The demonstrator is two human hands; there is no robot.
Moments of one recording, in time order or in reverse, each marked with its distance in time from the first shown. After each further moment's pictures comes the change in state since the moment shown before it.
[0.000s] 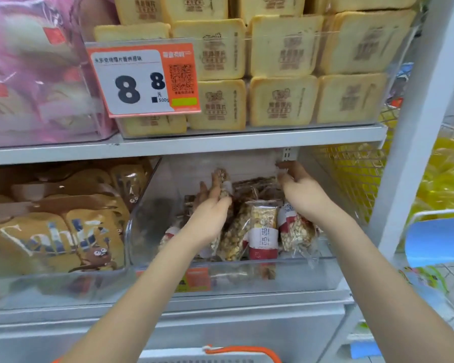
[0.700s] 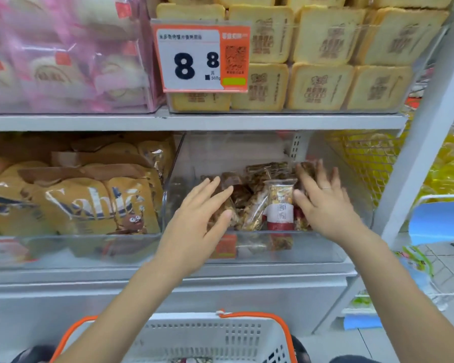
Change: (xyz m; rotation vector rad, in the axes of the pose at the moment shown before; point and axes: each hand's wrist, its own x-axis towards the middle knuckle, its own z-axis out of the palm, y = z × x) left_hand -0.105 -0.044 -0.047 0.248 0.188 0.520; right_hand -0.050 0.026 0.017 -0.682 -0.015 -0.069
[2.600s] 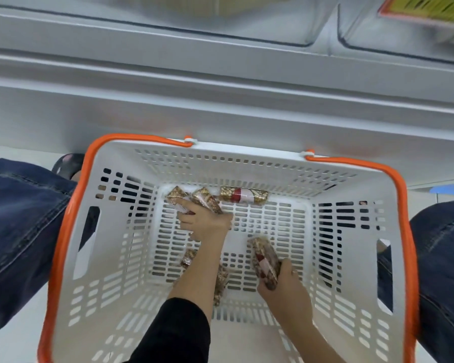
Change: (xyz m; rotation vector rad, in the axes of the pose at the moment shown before) left_hand -0.275 -0.193 0.214 -0.046 -0.276 -1.778; right_hand -0.331 -0.054 0.356 0.033 -0.801 0.420
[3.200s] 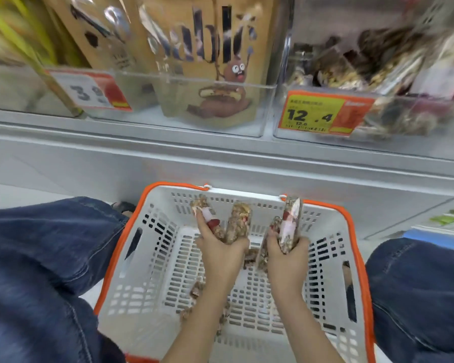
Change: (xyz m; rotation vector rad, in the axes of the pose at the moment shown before) left_hand -0.153 -0.011 -0.101 -0.616 -0.090 0.483; right_hand -0.062 -0.098 -0.139 1.015 0.458 -0.095
